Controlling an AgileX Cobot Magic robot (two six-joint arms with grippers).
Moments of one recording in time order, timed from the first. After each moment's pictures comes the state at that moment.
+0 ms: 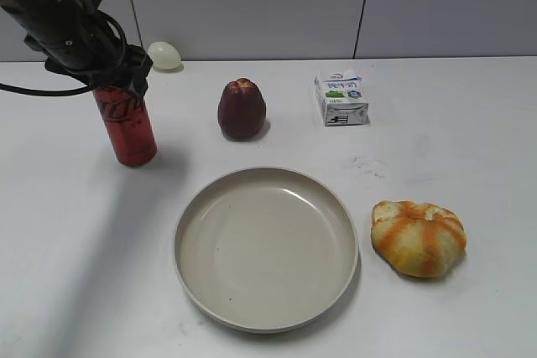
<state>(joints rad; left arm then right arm) -0.35 1.87 -1.38 0.01 0.68 0.05 -0.01 -0.01 -0.49 0.18 1.05 -0.14</state>
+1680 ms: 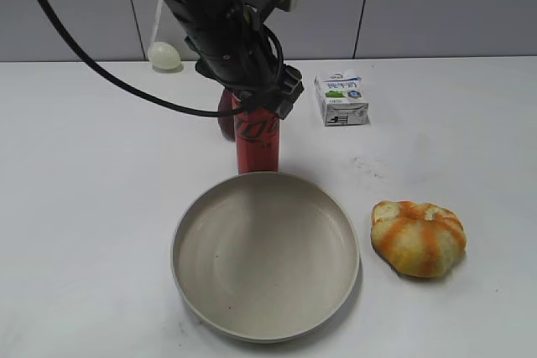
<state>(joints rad) -0.72 2.03 -1.66 0.03 0.78 0.05 -0.01 -0.01 -0.49 0.18 1.05 -0.14</state>
